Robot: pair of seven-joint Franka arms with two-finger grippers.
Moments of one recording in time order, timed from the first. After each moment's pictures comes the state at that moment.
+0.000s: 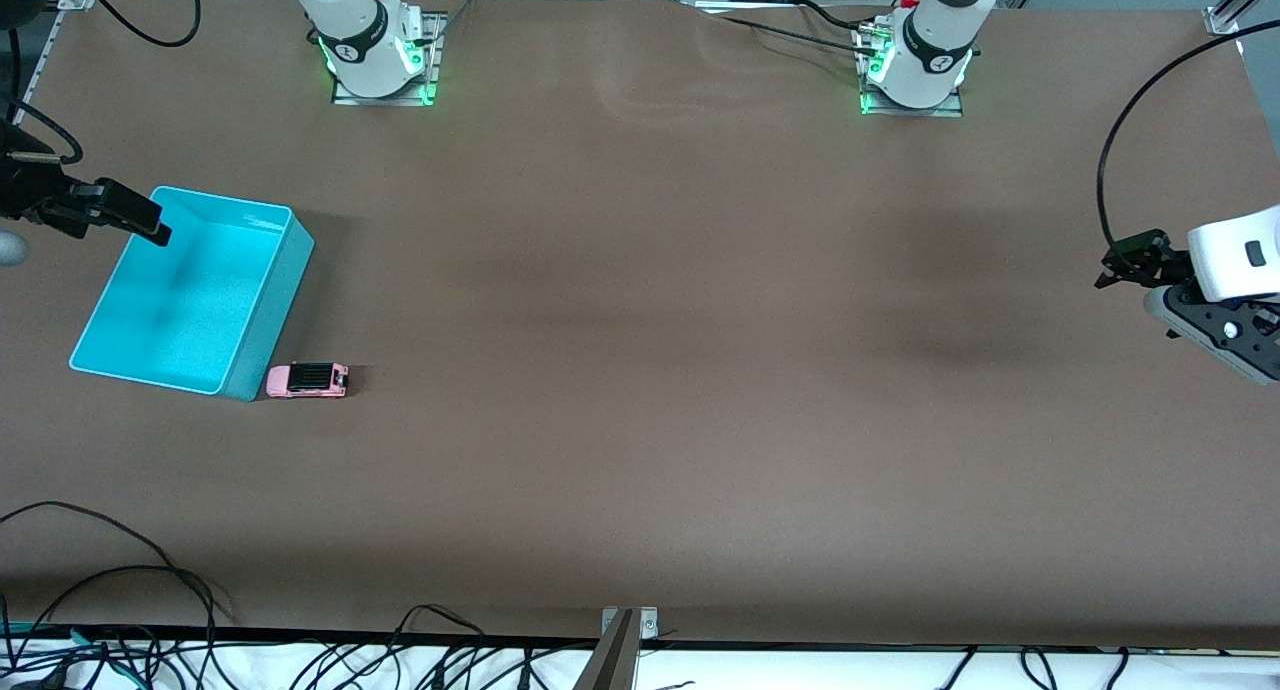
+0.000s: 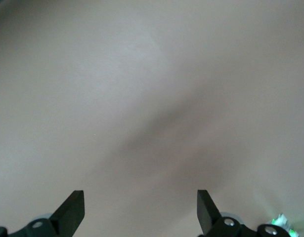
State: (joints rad) left arm 0.22 0.27 -0.19 -1.43 0.07 1.58 0.64; right arm -0.09 0.04 0.05 -1.60 0.02 1.64 0.06
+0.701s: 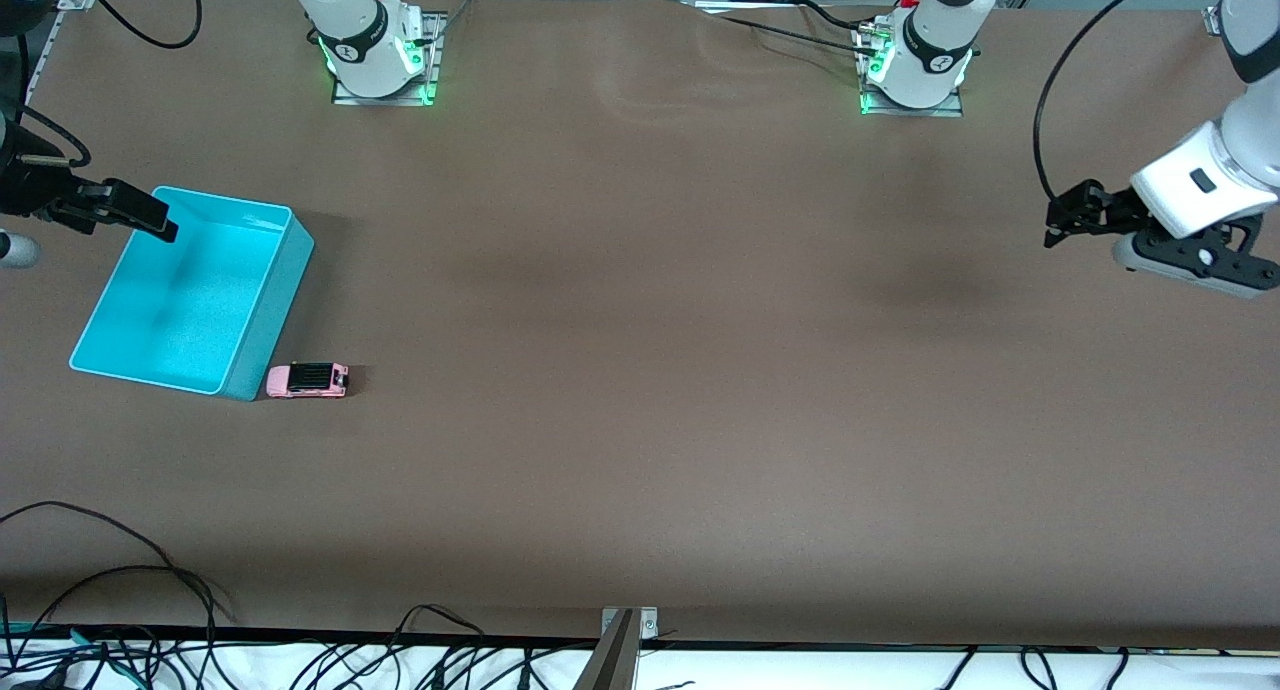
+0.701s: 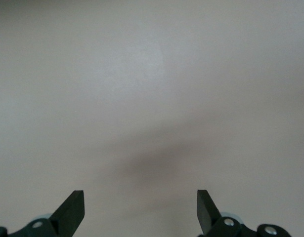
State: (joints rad) left arm 0.05 0.01 -0.08 -1.73 0.00 1.69 0.25; right arm -0.09 0.05 0.05 -1.60 0.02 1.60 0.06
